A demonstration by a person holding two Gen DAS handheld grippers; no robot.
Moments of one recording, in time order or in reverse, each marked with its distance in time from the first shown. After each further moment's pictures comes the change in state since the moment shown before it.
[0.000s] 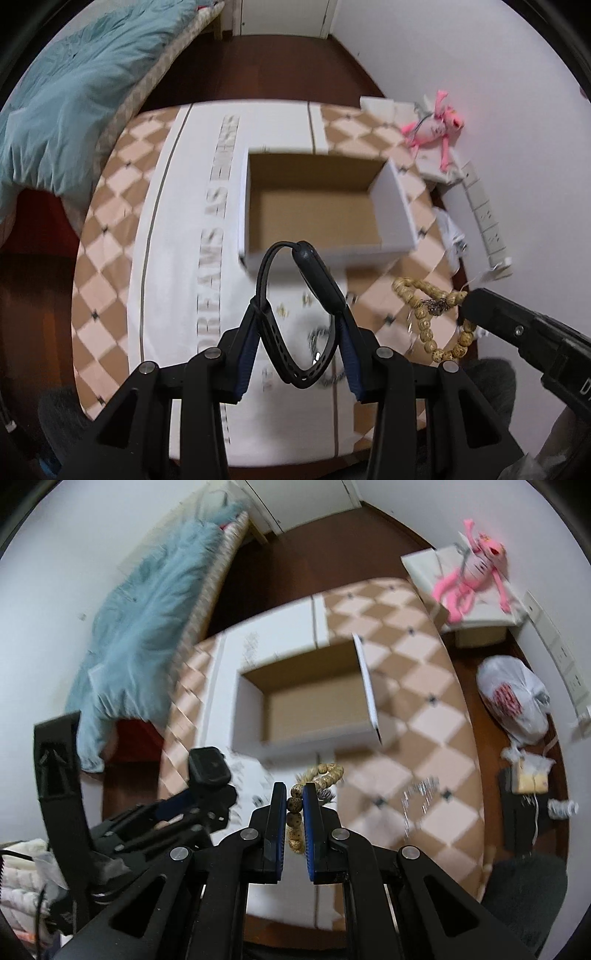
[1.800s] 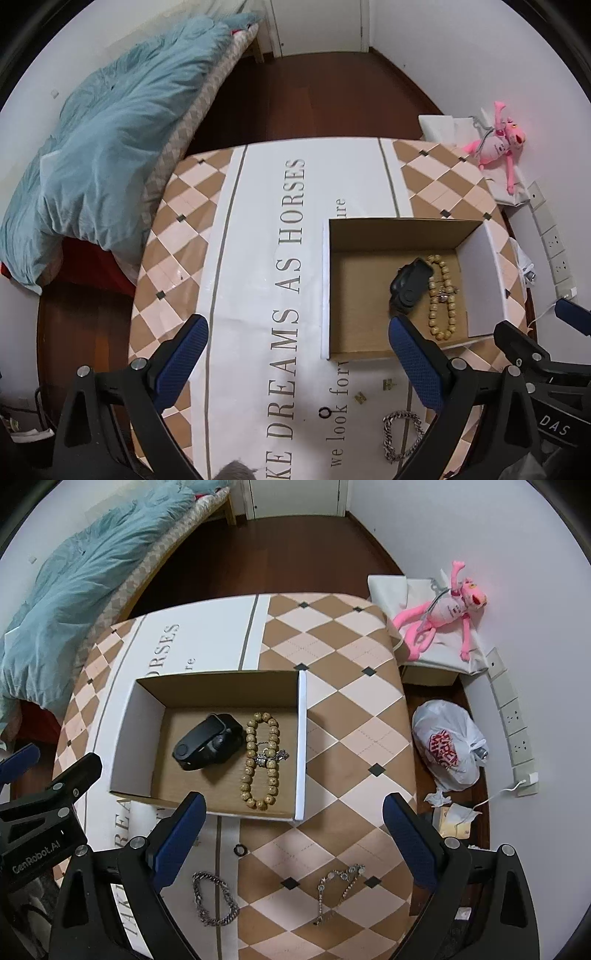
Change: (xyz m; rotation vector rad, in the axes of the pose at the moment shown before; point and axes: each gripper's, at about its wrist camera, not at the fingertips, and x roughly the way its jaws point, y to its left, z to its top) left arm 0.038 0.025 0.064 0.027 -0.066 0.276; right arm 0.076 -0.007 0.054 -0.169 0.023 -0.396
